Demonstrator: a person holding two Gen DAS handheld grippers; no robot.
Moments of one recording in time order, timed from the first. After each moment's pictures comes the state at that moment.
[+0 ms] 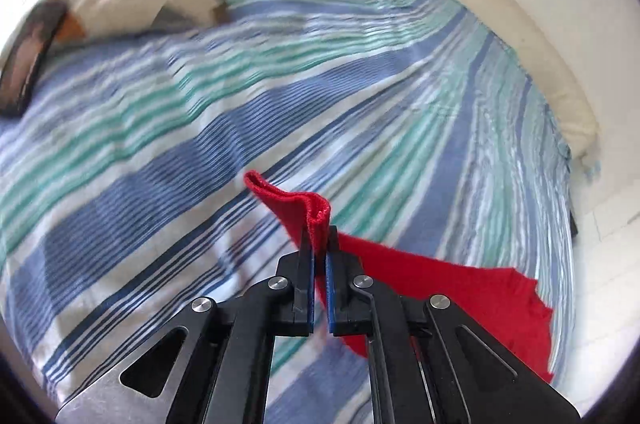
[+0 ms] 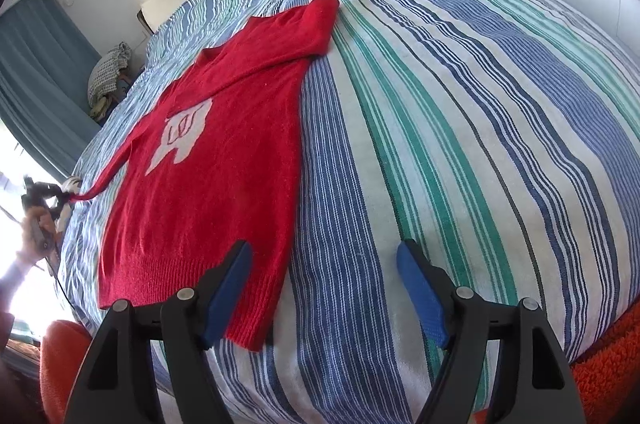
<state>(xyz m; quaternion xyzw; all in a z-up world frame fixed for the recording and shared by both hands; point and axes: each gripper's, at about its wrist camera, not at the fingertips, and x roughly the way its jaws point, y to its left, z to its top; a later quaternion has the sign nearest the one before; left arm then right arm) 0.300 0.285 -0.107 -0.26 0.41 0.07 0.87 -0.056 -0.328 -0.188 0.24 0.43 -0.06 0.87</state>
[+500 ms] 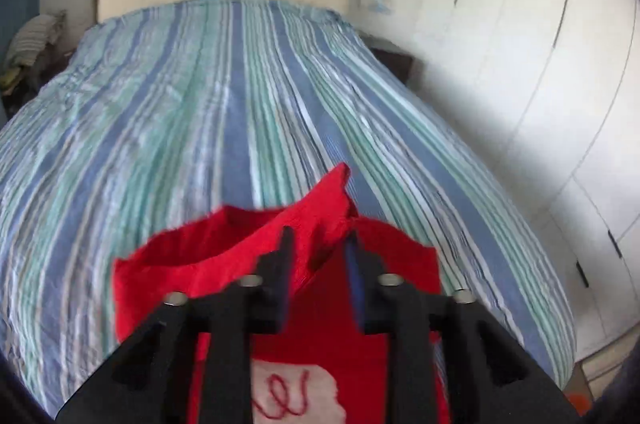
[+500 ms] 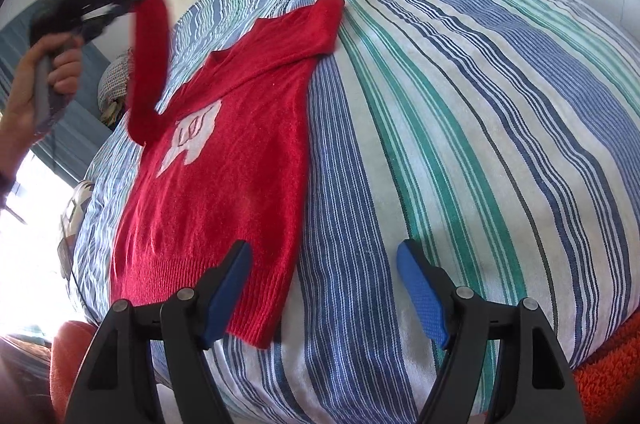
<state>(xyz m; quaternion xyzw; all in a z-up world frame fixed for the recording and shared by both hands) 0.265 -0.158 -0.020 0.03 0.38 -0.27 0.88 -0.060 -0.330 -0.189 0.26 0.42 -0.04 0.87</state>
